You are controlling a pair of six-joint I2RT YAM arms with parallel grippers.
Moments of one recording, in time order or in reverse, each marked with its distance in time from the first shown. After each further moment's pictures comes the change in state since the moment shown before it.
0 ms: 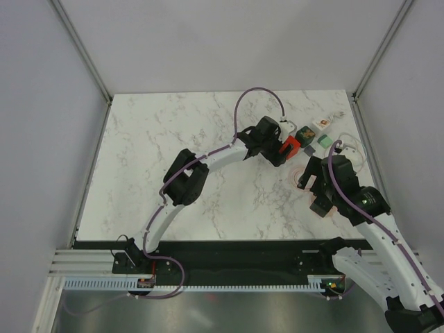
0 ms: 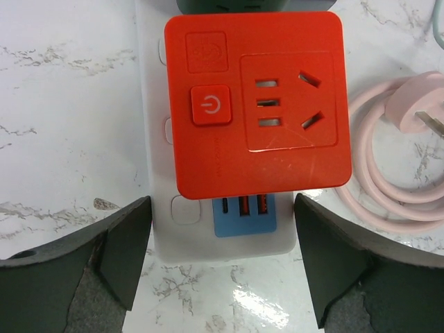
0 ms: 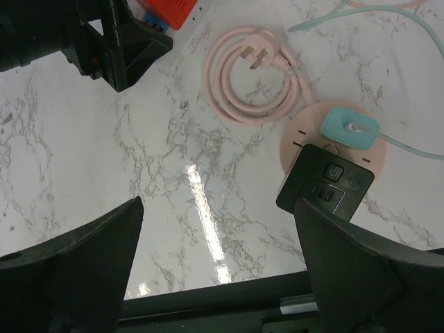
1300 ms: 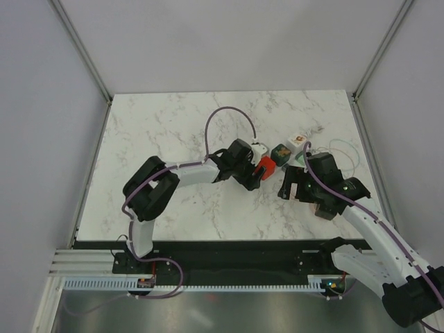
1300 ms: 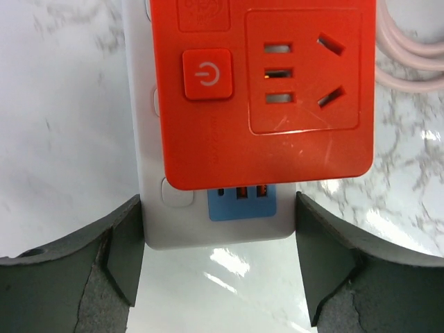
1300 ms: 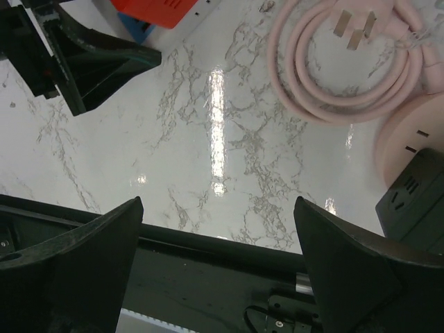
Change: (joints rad) left arm -0.002 -0.446 -0.736 0.188 -0.008 -0.075; right arm 0.000 0.146 -0.091 0.100 -0.377 -0.150
